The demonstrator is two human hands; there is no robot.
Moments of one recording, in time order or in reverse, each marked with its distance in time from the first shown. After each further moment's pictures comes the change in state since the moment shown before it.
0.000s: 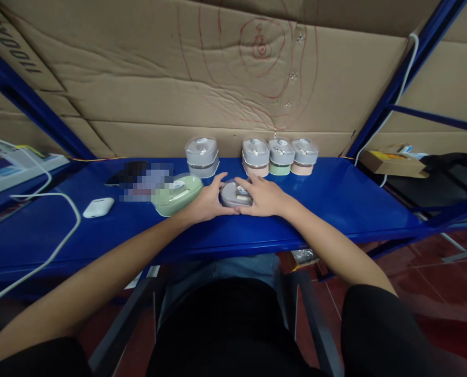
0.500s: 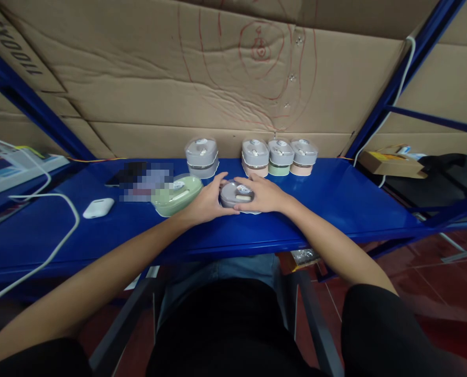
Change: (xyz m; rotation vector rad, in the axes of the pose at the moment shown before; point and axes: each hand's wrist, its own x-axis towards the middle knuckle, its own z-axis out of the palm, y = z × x) left_hand -0.001 -0.003 0.001 0.094 0.035 0.098; right_hand 0.006 0.015 0.003 0.203 0.016 0.008
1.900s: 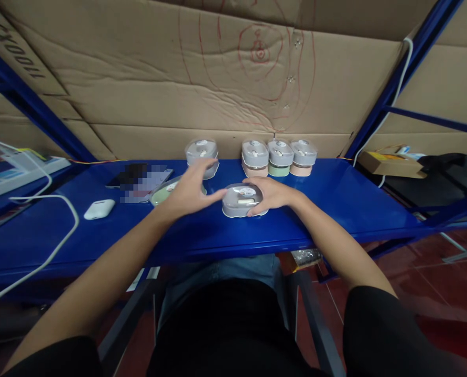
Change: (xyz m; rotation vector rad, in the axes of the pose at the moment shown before) left_hand -0.002 0.022 -0.046 0.331 0.219 0.188; right_hand -0.001 0.035 -0.012 0.271 -0.075 -0.092
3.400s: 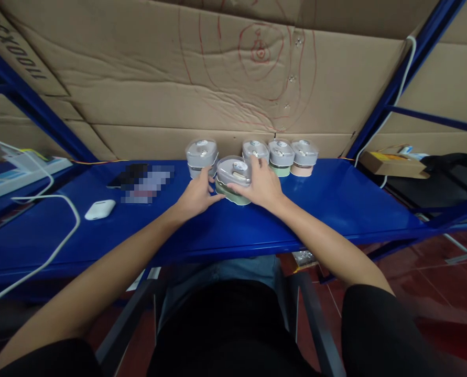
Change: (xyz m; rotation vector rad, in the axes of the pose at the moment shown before) left_hand 0.001 -0.026 0.034 -0.074 -0.127 -0.301; right_hand 0.029 -0.035 0.034 -0.276 0.600 0.277
